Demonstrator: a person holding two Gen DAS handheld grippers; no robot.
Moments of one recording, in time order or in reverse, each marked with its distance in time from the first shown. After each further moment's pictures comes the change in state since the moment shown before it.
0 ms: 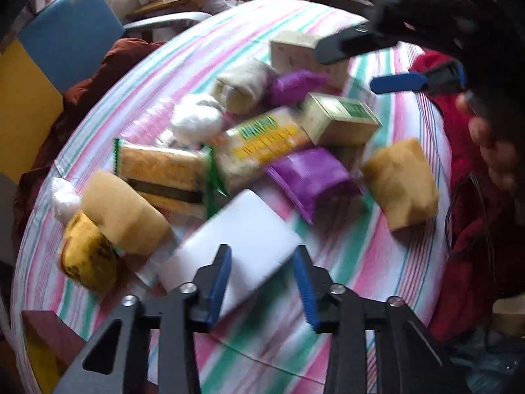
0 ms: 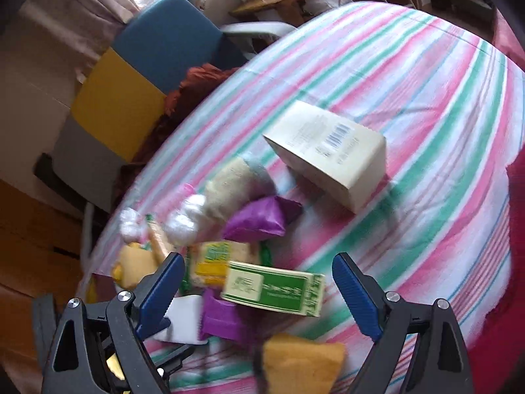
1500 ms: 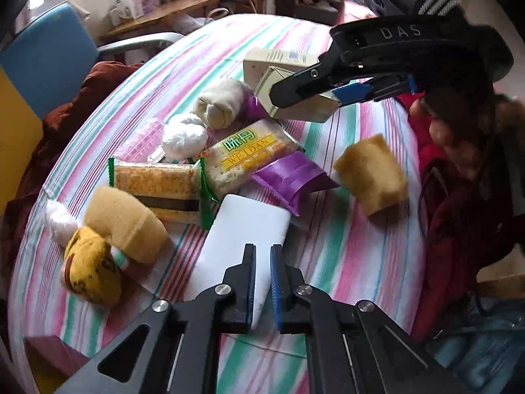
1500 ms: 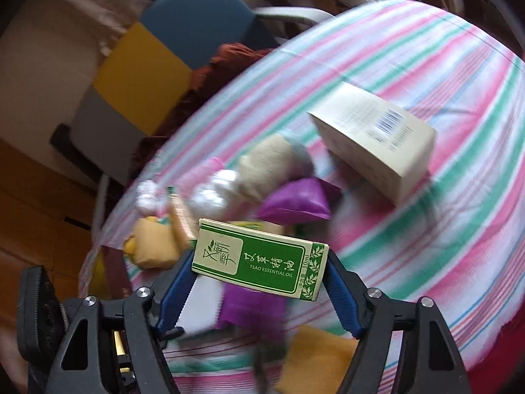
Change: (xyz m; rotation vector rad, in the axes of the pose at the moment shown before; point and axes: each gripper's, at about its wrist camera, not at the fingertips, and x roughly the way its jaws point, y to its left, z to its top) left arm -0.030 0.012 -0.017 0.082 -0.082 -0.120; right arm 0.008 0.026 -0.009 -0.134 0.044 0.113
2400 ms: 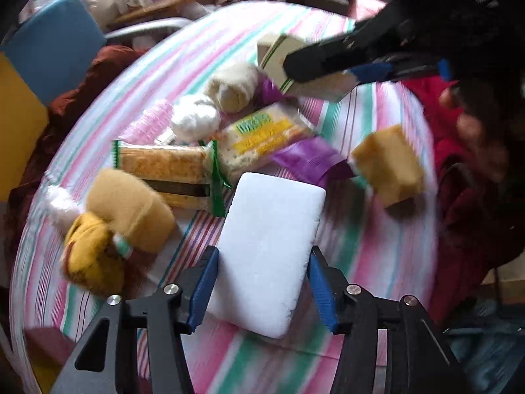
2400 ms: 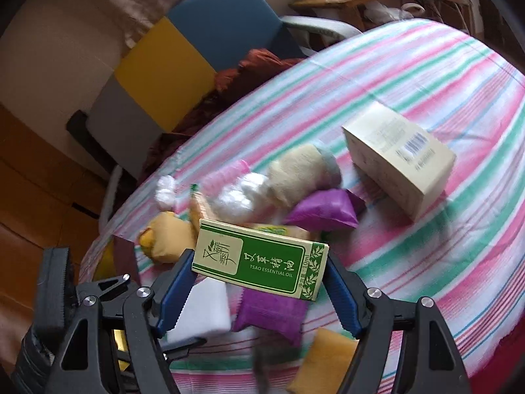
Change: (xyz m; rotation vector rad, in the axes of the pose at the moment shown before) left arm -0.011 0.007 -0.026 -0.036 0.027 0.039; right arm -0.008 0.020 -0.004 -0.092 -0.035 0.039
